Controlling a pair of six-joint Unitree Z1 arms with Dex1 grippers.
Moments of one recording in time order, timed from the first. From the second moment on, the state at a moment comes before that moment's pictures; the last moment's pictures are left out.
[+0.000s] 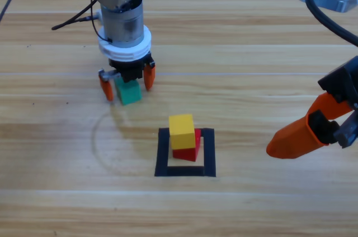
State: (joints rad) arm 0 -0.53 2.46 -2.15 1.23 0.10 -1.09; arm 1 0.96 1.52 -1.17 0.67 0.17 0.21
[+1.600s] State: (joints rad) arm 0 -0.77 2.23 -2.34 1.41 -0.01 -0.70; arm 1 0.96 1.52 -1.17 0.67 0.13 0.21
